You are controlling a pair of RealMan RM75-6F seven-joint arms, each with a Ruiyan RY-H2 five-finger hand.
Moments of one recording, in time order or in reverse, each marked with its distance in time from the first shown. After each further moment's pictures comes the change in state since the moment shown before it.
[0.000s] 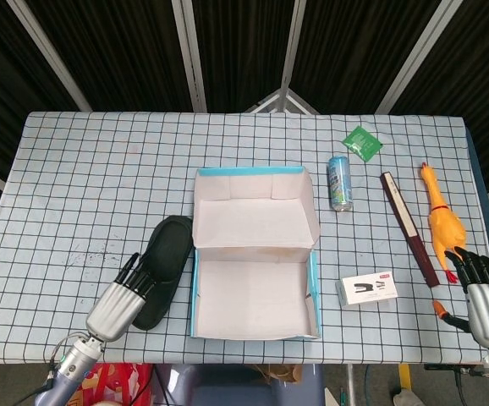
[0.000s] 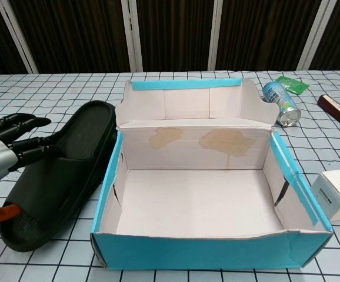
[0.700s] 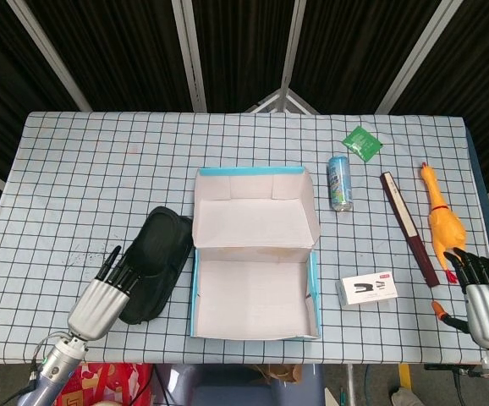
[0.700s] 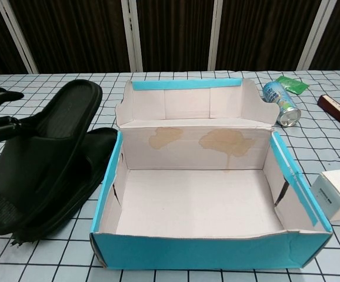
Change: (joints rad) left arm 0.021 0.091 -0.010 -0.052 0.028 0.082 0.043; right arm -0.001 0.001 -0.001 -0.014 0.008 -0.005 -0.018
